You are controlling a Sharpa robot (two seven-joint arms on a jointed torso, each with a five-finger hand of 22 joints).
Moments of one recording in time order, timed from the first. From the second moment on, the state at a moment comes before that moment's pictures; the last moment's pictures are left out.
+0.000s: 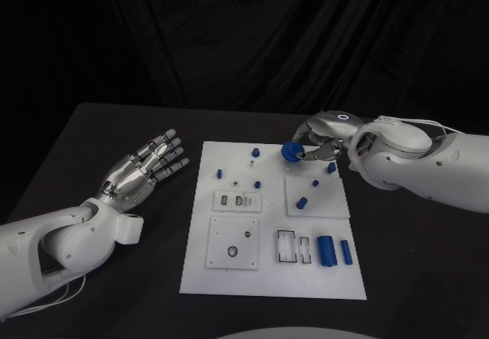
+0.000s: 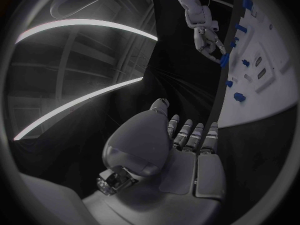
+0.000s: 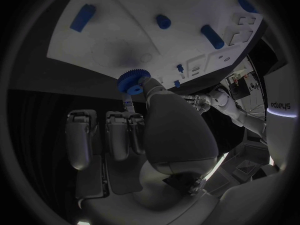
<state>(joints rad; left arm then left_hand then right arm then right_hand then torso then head) 1.22 -1.07 -0.21 1.65 0.08 0.04 0.68 1.49 0.26 -0.17 0.21 0.60 0.30 0.03 0.05 0.04 0.11 0.17 0.20 0.04 0.09 0.21 0.07 0.03 0.17 0.08 0.29 0.05 0.02 1.48 -0.90 -0.25 1.55 -1.58 -0.32 -0.14 1.39 -0.08 0.16 0.18 0.51 0.91 0.10 0.21 0.19 1.47 -0.03 1.57 1.31 1.47 -0.07 1.57 1.31 0.02 1.47 0.04 1.54 1.31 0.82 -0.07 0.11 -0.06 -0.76</state>
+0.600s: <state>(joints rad) 1.22 -1.05 -0.21 1.65 0.08 0.04 0.68 1.49 0.26 -0.17 0.21 0.60 0.31 0.03 0.05 0.04 0.12 0.17 0.21 0.04 0.09 0.21 0.07 0.03 0.17 0.08 0.29 0.05 0.02 1.48 -0.78 -0.25 1.52 -1.58 -0.31 -0.14 1.38 -0.09 0.17 0.19 0.50 0.92 0.10 0.24 0.19 1.46 -0.02 1.57 1.31 1.47 -0.07 1.57 1.31 0.02 1.47 0.04 1.55 1.31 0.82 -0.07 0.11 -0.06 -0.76</state>
